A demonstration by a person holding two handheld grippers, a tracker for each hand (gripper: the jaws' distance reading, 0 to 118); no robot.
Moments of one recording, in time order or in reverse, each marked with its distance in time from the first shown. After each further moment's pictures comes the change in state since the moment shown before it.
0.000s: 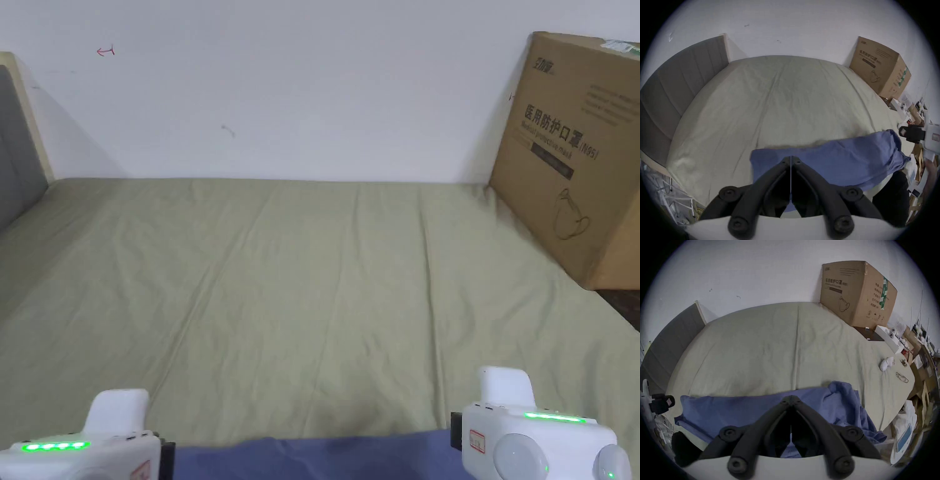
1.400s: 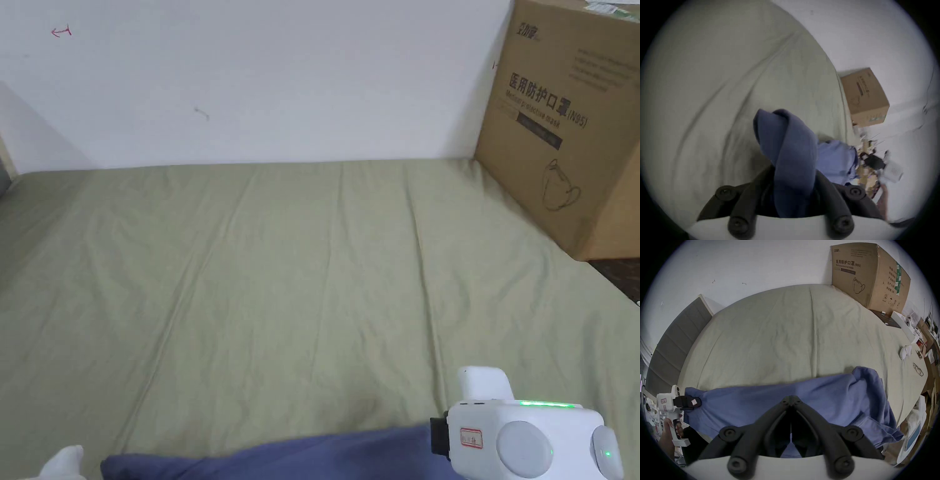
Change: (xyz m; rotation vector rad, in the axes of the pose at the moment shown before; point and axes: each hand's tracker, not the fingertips) left arm -0.089 -0.018 -0.077 -0.220 -0.478 0.381; right arm -0.006 -0.002 -0.024 -0.151 0.145 -0.027
